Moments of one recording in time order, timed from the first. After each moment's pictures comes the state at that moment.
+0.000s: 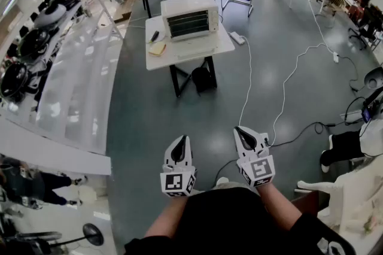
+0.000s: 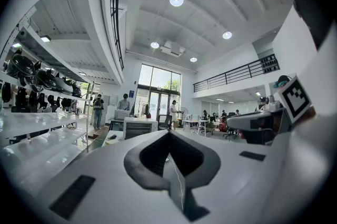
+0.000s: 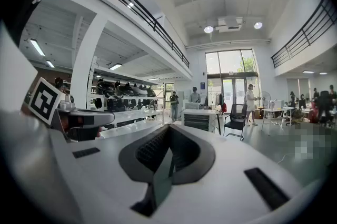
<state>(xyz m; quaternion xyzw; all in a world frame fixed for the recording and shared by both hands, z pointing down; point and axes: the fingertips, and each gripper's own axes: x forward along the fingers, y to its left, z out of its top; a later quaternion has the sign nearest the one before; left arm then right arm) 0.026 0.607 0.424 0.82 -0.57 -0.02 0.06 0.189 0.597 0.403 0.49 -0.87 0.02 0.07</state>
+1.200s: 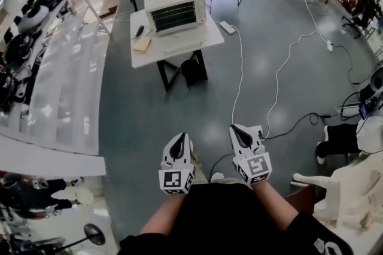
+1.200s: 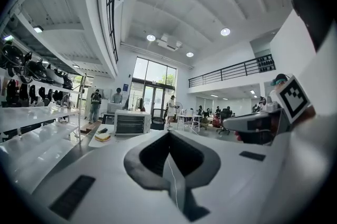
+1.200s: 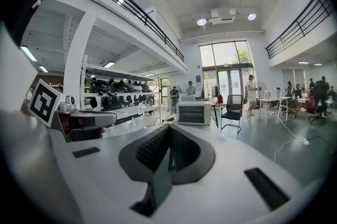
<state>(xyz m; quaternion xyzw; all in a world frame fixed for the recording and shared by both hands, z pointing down) 0.065 0.549 0.461 0.83 -0.55 0.01 0.08 0.222 0.543 0.444 0.50 -0.86 0.06 0.08</state>
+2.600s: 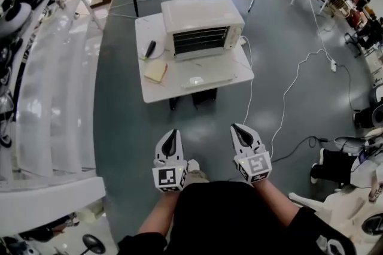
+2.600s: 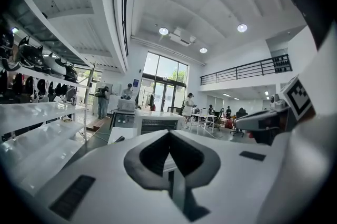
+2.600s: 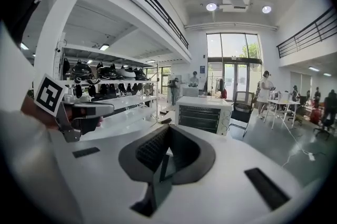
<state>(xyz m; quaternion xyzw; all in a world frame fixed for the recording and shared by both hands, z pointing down) -0.140 0.174 0.484 0.81 -0.57 0.01 0.11 0.046 0.173 0.462 0.50 -0.85 0.06 0.16</state>
